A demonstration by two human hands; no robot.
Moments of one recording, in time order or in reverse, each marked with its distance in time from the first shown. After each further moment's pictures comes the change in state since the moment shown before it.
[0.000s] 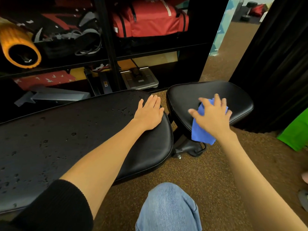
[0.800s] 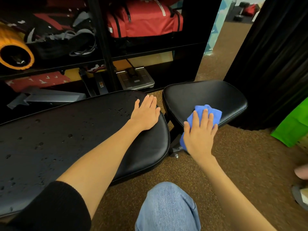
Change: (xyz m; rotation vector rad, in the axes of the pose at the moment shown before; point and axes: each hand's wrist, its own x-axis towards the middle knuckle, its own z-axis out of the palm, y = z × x) left_hand 0.002 0.001 0.003 -0.004 0.015 0.010; right_hand -0.050 -0.004 0.063 -0.083 0.224 0.033
